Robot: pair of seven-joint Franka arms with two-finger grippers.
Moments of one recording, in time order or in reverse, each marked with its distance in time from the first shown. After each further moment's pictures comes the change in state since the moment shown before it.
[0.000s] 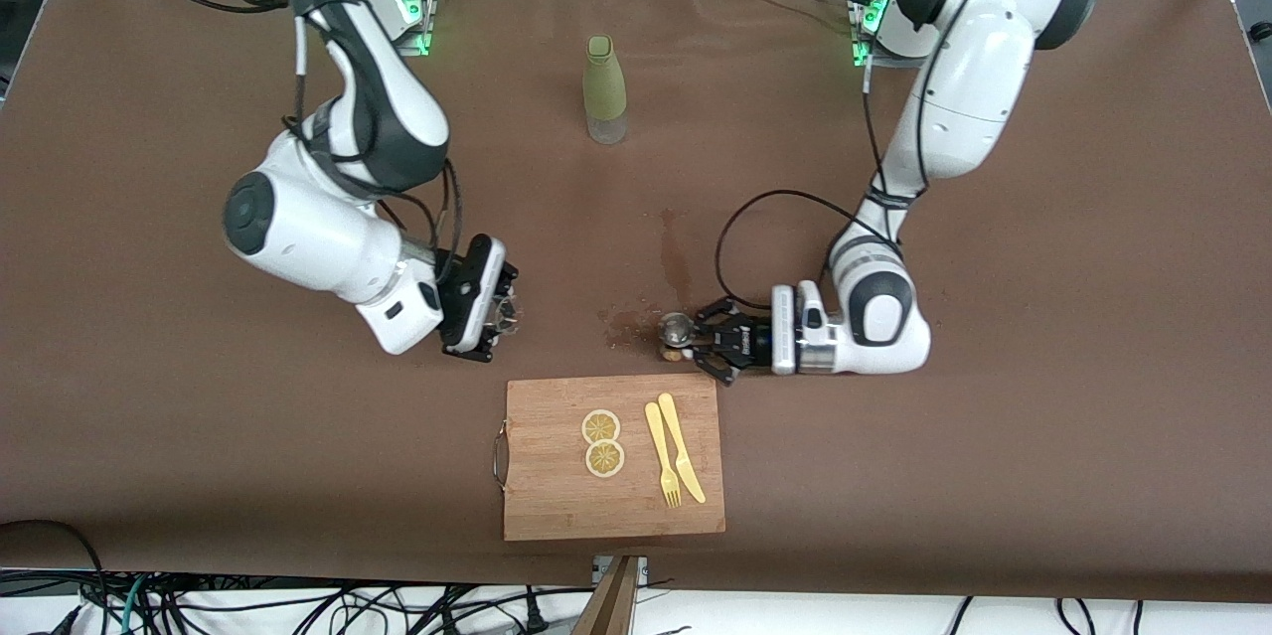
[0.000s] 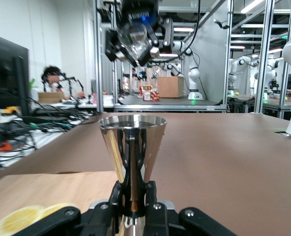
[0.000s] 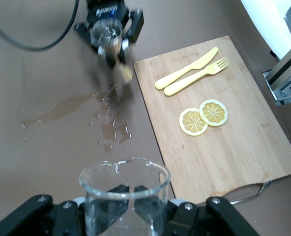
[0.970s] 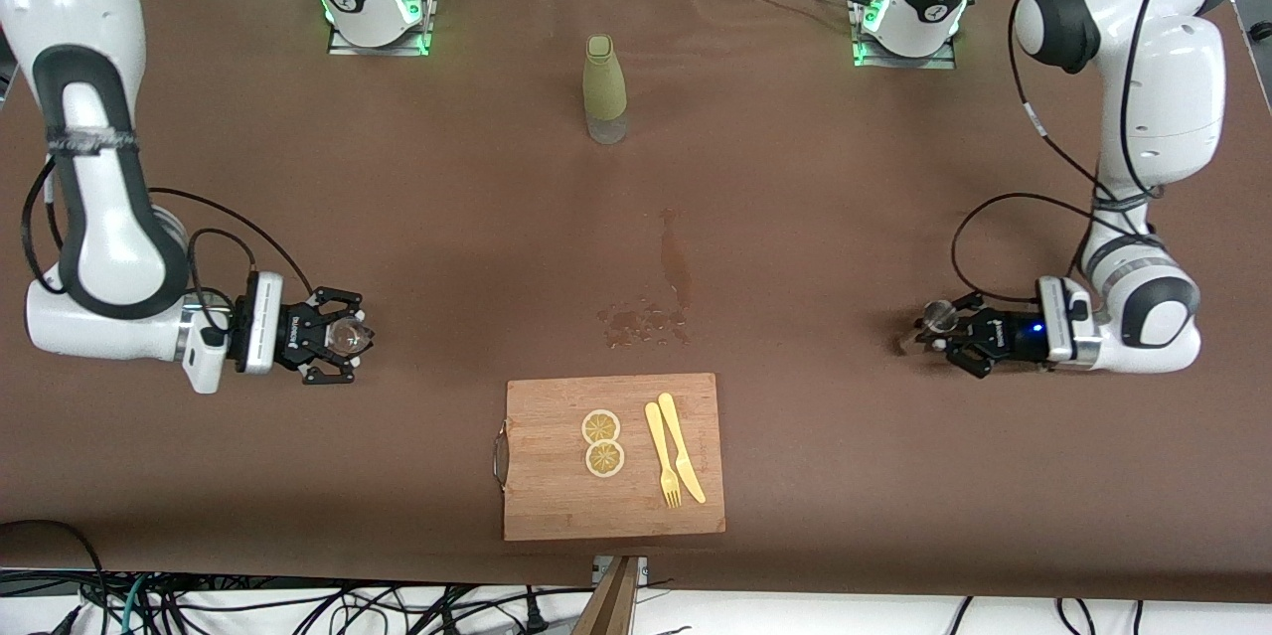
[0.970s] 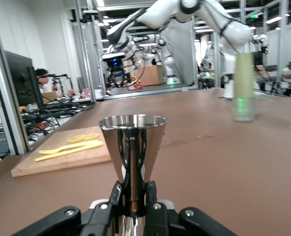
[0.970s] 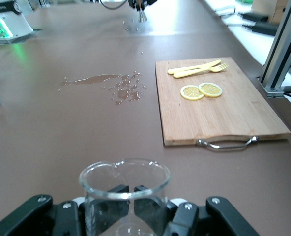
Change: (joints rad) left arm 0.393 0.000 0.289 -0.021 0.374 -0.535 0.219; right arm -0.453 0.195 -0.007 -0.043 0.465 -0.313 -0.947
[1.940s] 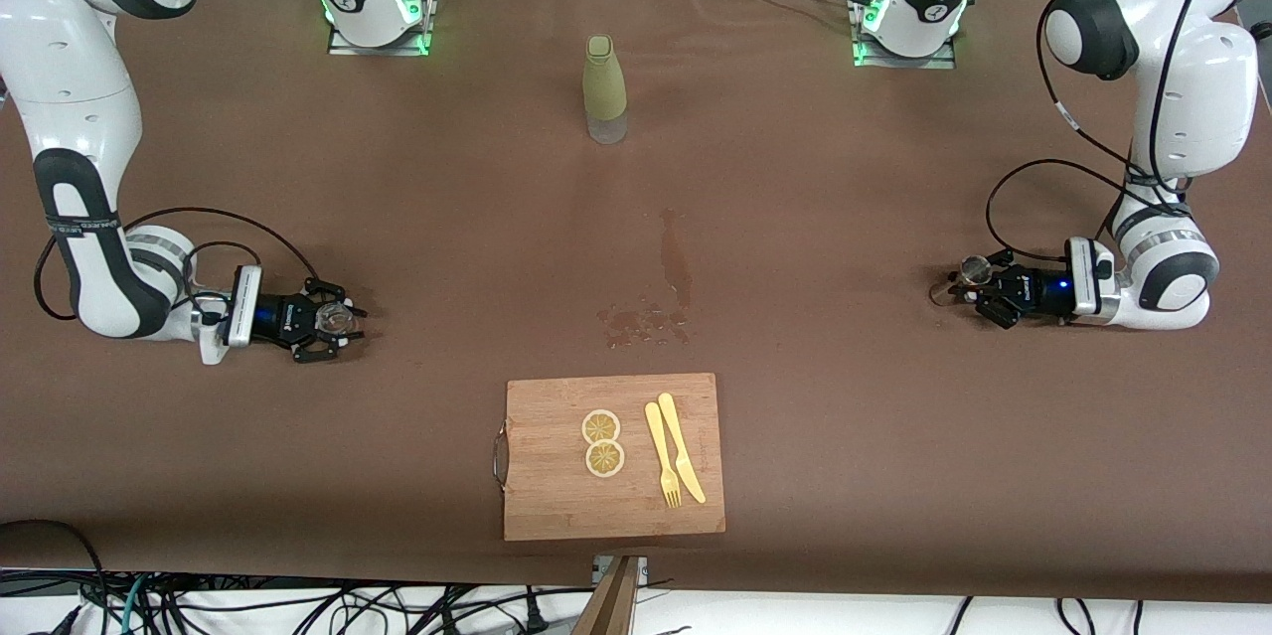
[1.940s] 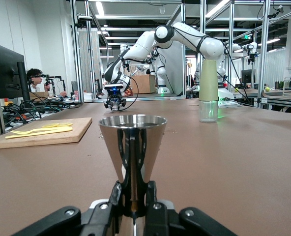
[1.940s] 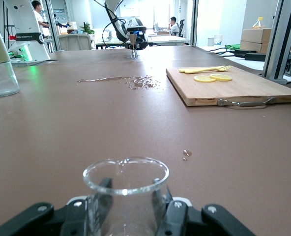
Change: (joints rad) left arm 0.100 0.043 0.009 -0.097 0.109 -0.084 0.092; right arm -0.184 0.251 0.004 -0.007 0.124 -0.149 -0.330
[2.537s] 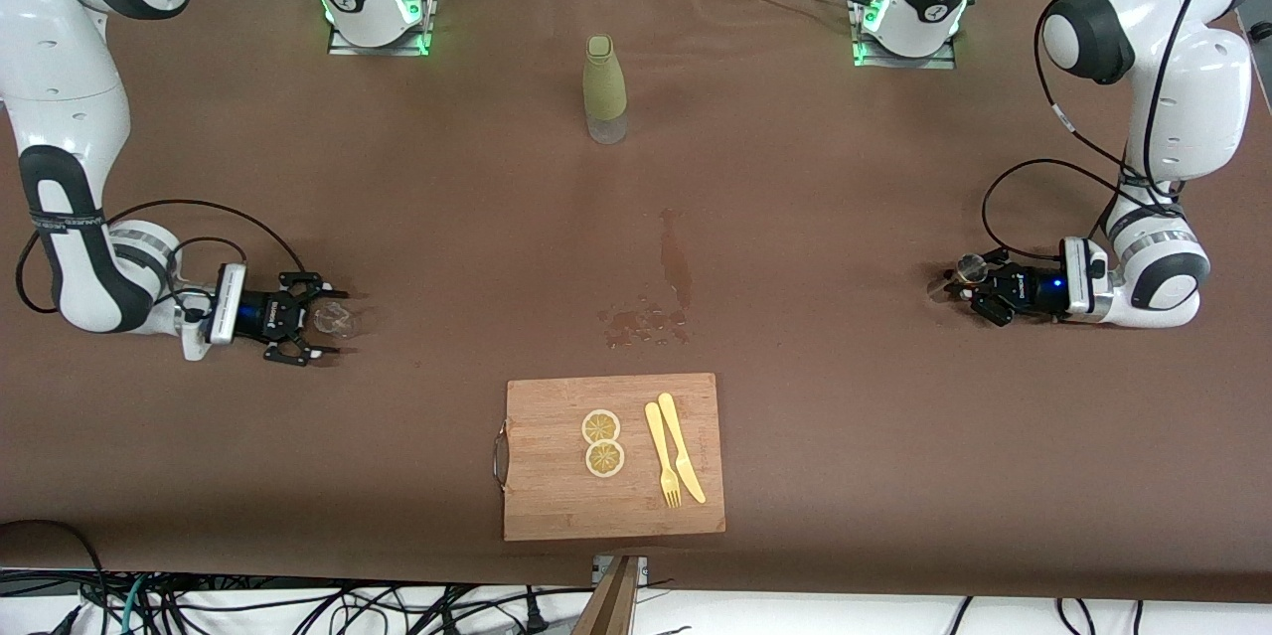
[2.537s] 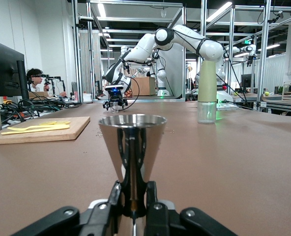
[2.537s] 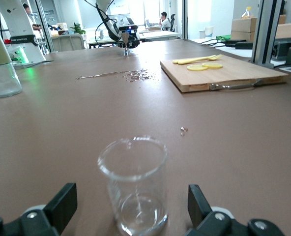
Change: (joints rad) left arm 0.002 0.021 0.001 -0.001 -0.001 -0.005 0.000; right arm -0.030 -0.003 -0.054 0.003 -0.015 -0.040 0.054
